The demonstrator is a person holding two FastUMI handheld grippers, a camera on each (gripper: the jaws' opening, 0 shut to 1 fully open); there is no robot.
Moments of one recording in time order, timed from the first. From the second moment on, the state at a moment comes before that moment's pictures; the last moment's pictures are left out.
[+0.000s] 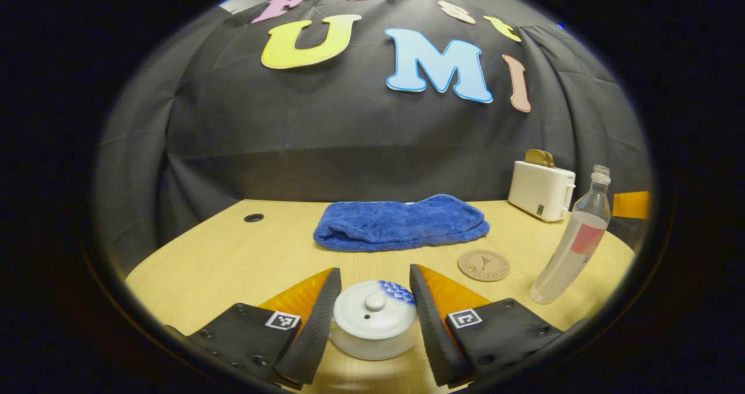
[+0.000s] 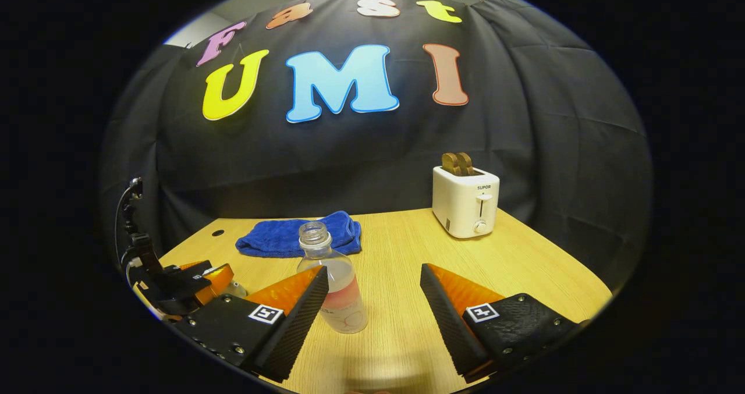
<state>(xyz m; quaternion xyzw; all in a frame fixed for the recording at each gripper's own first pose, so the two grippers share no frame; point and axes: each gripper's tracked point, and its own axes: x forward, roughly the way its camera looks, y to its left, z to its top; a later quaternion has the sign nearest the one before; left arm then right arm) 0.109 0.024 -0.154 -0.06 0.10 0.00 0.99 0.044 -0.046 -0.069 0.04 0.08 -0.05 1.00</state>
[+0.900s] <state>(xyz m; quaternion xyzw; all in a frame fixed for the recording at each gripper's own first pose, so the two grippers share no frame) 0.107 0.028 -0.142 -0.04 0.08 0.01 1.00 0.048 -0.047 -0.083 0.06 0.09 -0.04 0.99</state>
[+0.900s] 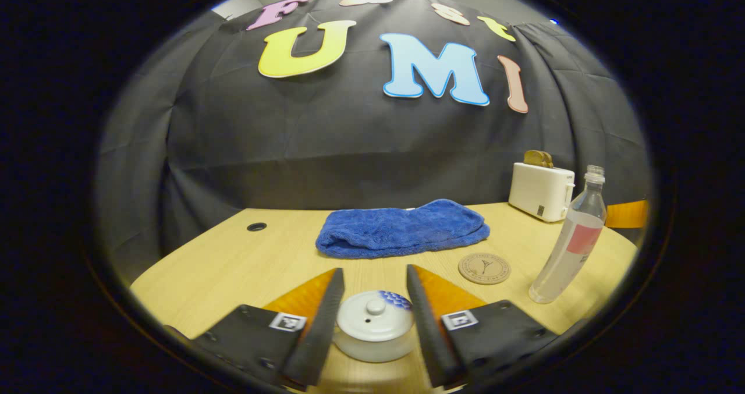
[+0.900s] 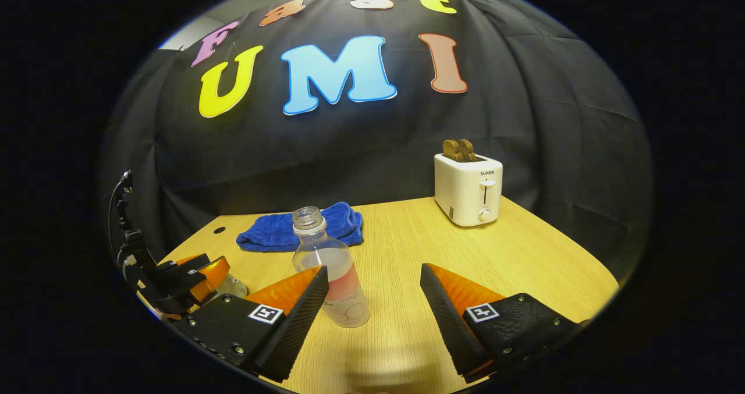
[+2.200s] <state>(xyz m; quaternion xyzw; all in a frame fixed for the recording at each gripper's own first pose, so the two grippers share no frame) 0.100 0.032 -0.111 -0.02 0.04 0.00 1.00 0.048 -0.023 -0.083 0.03 0.08 -0.01 1.00</state>
